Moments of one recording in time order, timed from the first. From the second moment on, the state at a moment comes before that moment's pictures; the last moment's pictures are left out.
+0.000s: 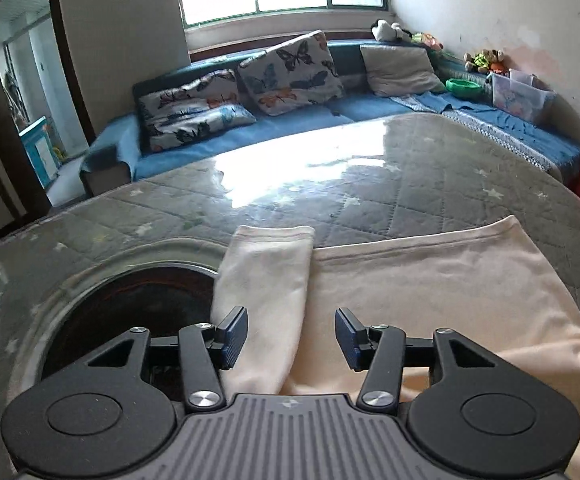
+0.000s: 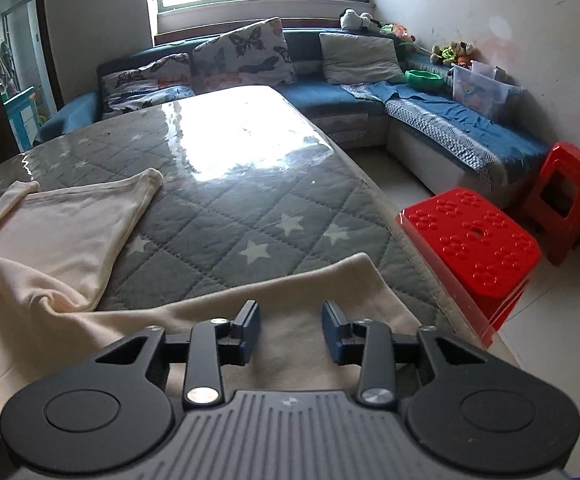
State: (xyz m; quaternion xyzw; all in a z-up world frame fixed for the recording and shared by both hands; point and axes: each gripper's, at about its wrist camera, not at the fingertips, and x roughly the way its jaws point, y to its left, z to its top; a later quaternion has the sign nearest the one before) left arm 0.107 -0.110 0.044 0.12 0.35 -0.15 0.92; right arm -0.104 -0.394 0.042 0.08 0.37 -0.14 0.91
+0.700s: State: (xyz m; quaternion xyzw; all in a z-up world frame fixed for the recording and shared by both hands) left arm 0.145 -0.048 0.046 0.06 0.34 -0.05 0.94; right arm -0.100 -0.403 0.041 0.08 0.37 -0.14 0.92
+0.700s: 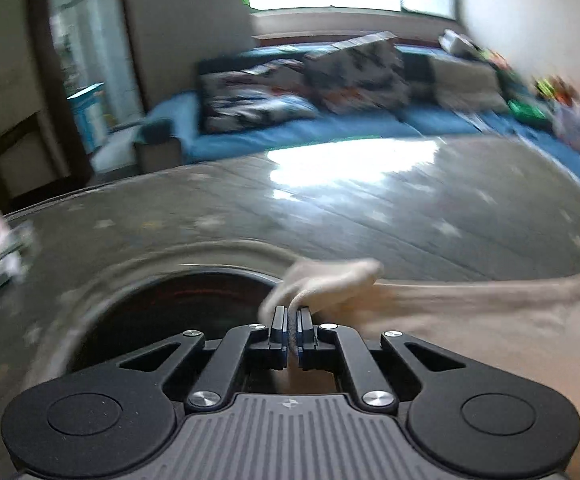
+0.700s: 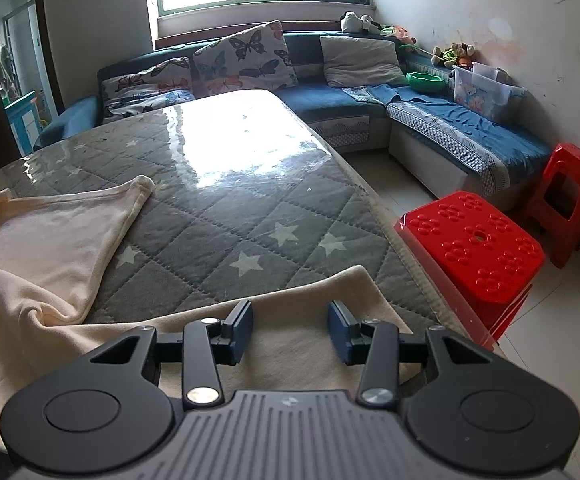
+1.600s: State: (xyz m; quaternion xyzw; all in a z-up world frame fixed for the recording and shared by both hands) left arm -0.004 0.121 0.053 -0.03 0.35 0.05 0.93; right arm -0.078 -0.402 0.058 0.01 0.36 -0.12 0.93
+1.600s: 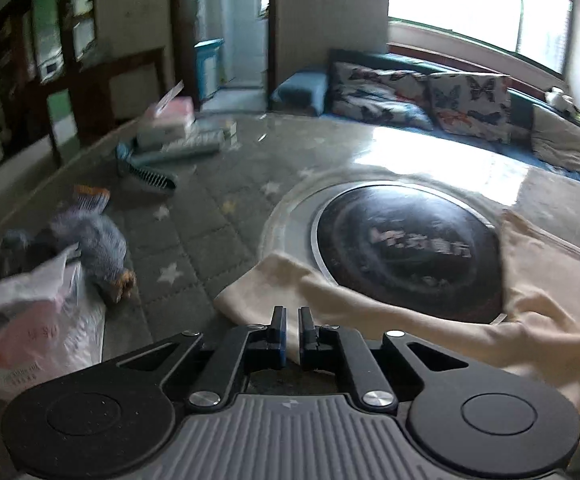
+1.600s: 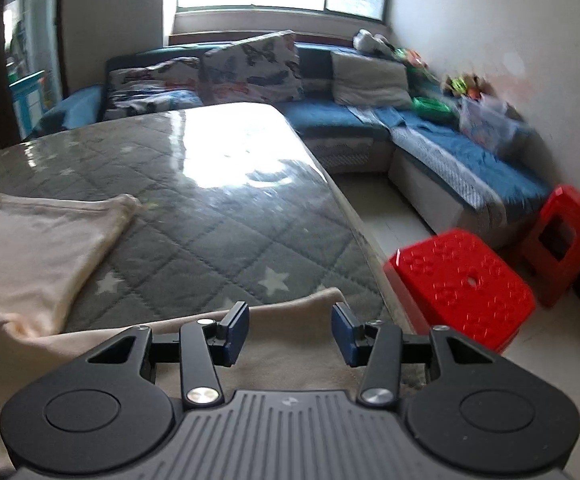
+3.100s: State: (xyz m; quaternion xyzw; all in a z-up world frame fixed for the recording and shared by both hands) left arm -0.089 -0.017 0.036 0.12 0.35 -0.39 0.85; right arm -0.159 -0.192 0.089 -0.13 0.42 0.34 0.83
